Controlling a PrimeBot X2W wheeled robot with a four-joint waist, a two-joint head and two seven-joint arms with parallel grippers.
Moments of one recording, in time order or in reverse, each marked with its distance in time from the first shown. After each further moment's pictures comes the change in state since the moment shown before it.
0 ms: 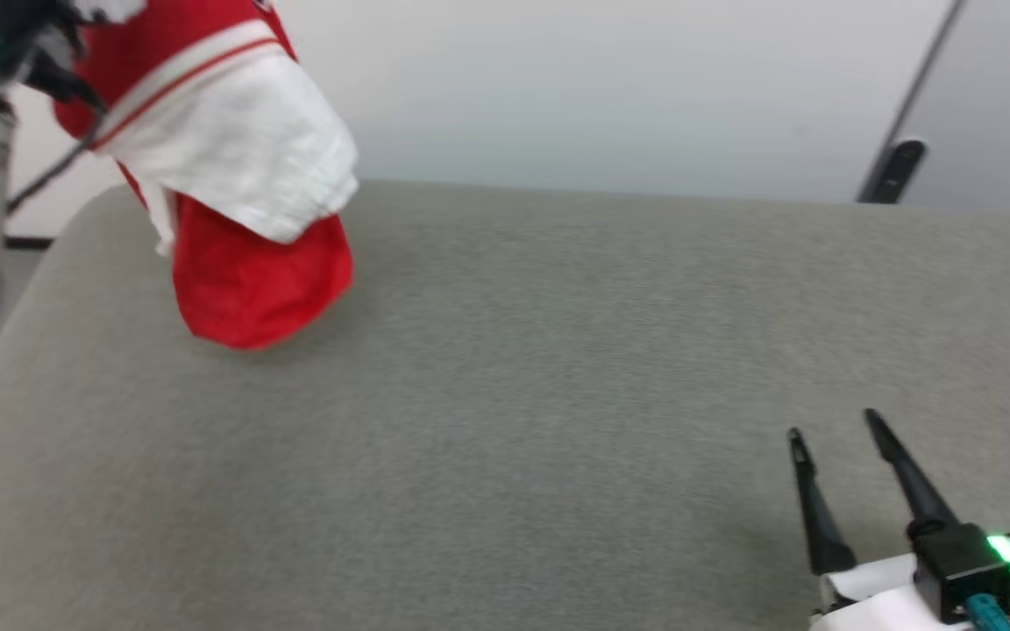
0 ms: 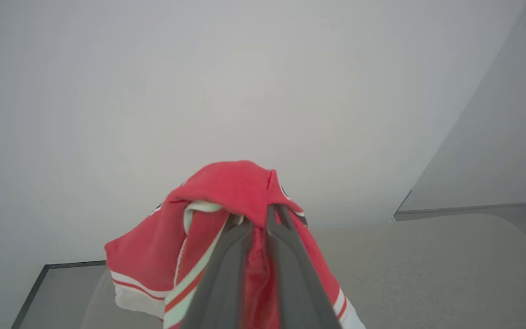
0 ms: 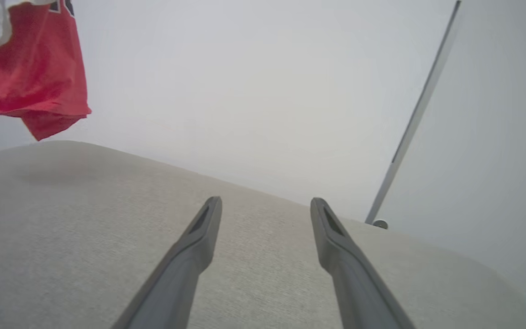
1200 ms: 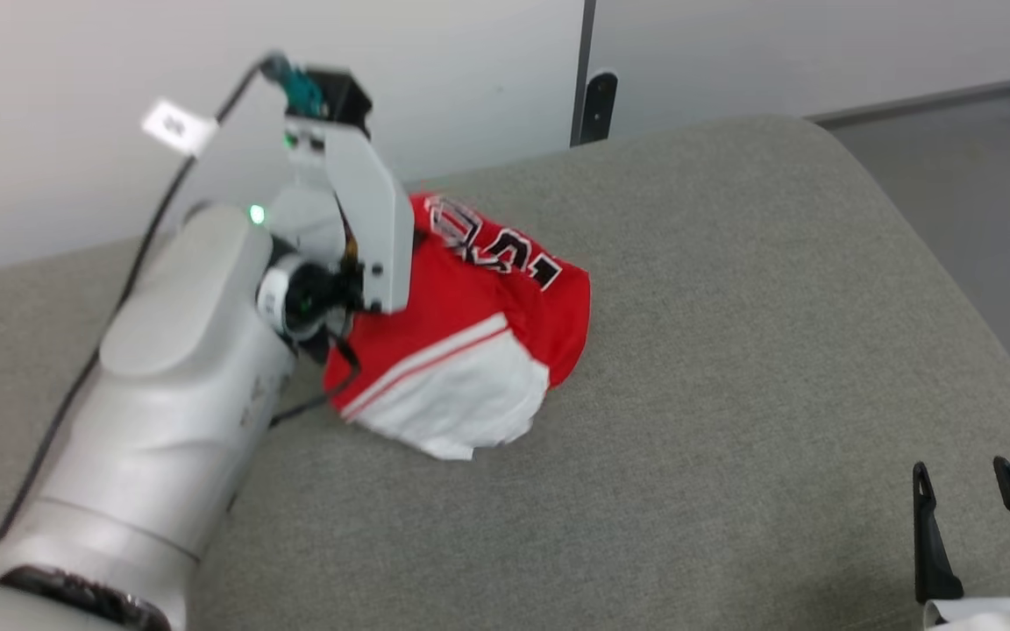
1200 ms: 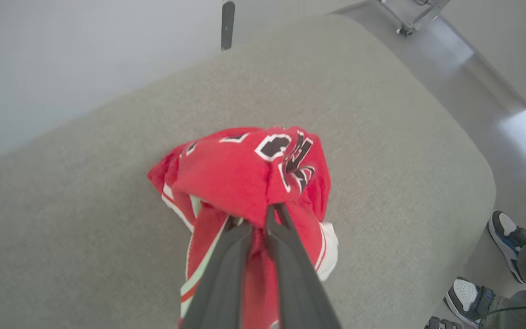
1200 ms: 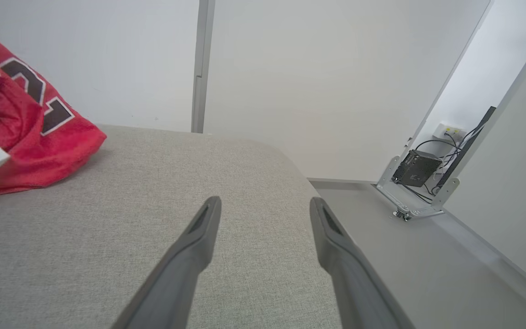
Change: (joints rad) left arm 0.319 -0.195 -0.178 -0.030 -0.099 0.014 0.079; right arm 0.069 0.000 -0.239 0.032 -0.018 0.001 0.000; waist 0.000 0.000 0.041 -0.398
